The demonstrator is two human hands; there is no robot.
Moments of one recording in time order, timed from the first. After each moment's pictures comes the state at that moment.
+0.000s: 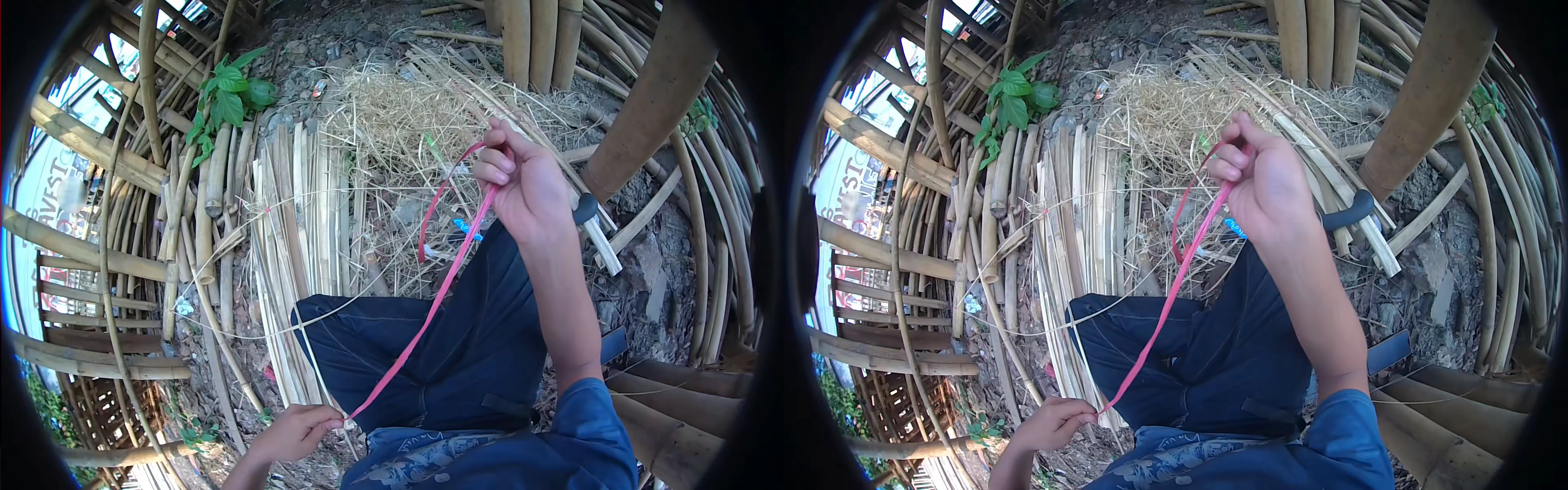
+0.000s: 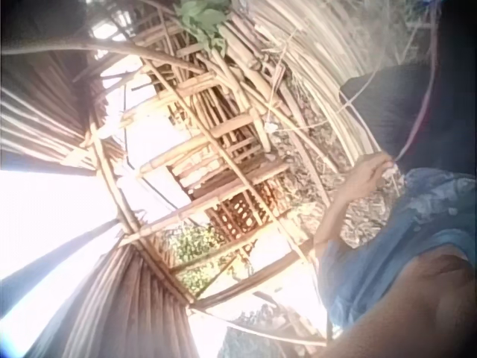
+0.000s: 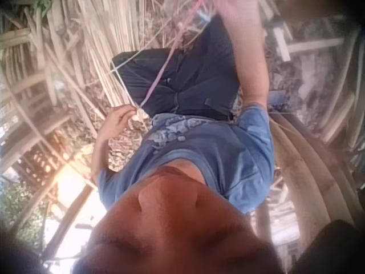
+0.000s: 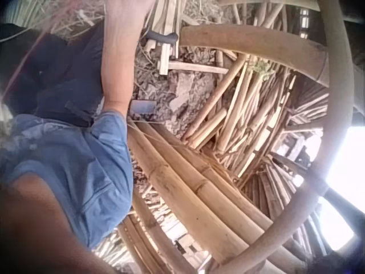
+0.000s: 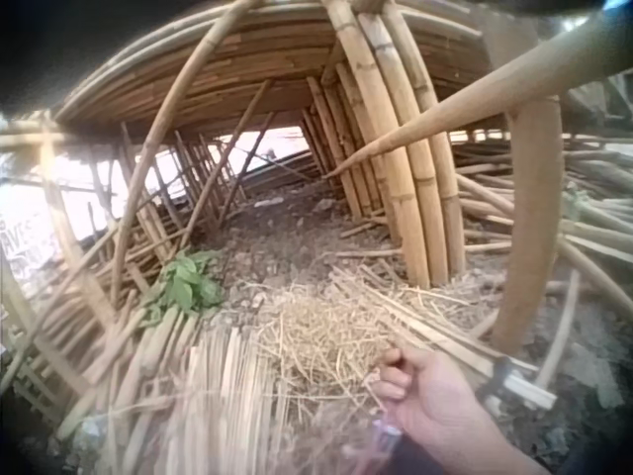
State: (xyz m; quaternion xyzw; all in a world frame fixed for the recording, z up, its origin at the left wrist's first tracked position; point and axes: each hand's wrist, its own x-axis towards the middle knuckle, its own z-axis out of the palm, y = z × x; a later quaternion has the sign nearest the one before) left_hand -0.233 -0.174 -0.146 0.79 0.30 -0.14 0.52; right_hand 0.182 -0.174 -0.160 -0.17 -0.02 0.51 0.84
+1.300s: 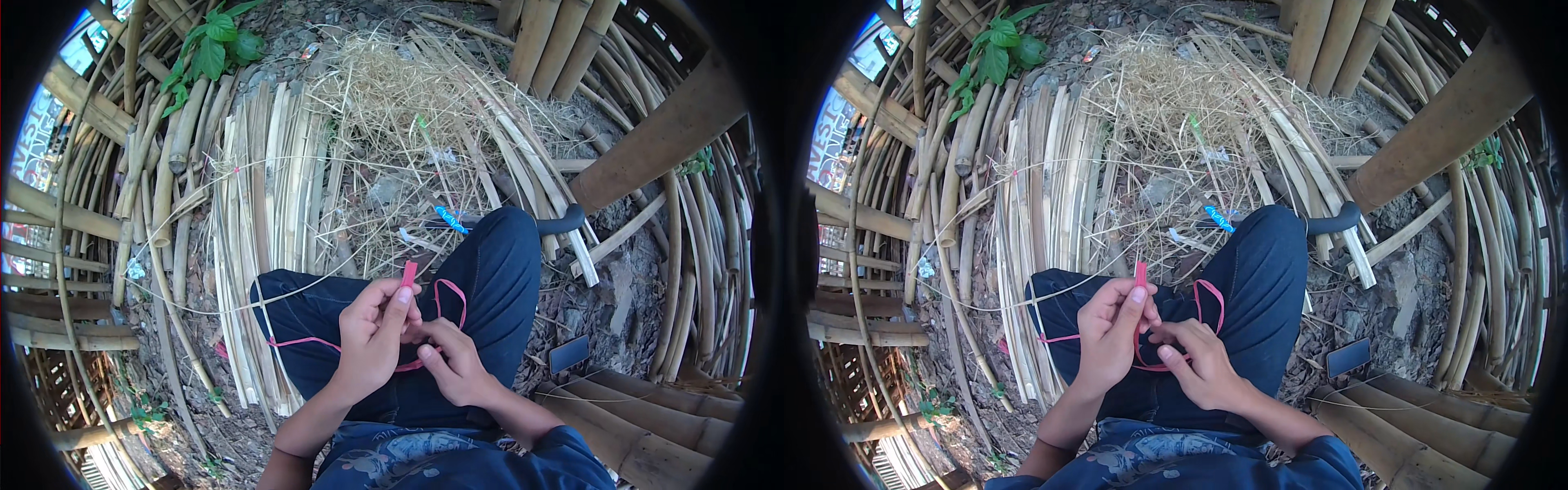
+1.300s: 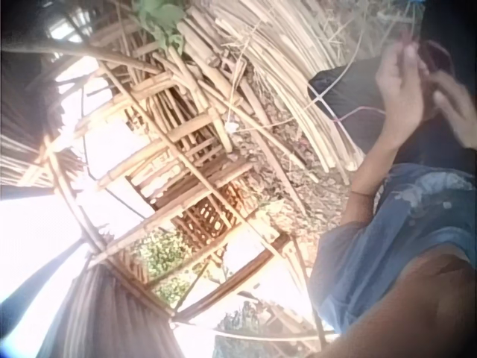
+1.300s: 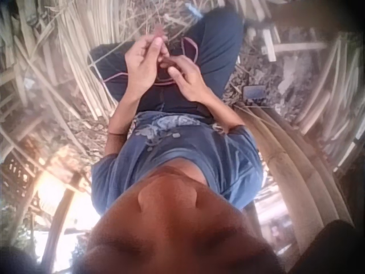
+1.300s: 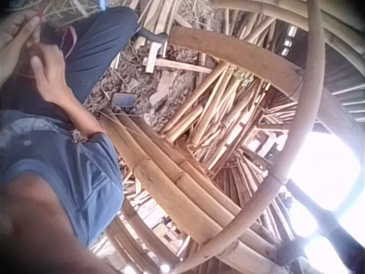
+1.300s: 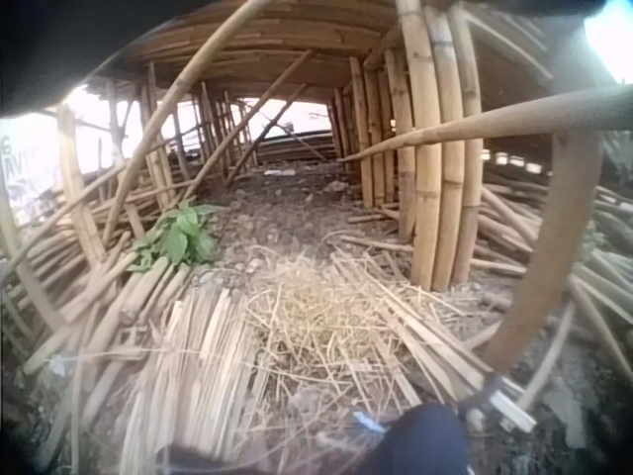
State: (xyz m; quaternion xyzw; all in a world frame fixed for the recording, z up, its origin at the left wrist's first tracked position) left_hand -0.072 -0.172 -0.217 0.53 0.33 0.29 0.72; right_hand 0.040 -0.286 -0.255 -0.58 -0.55 0.33 0.49
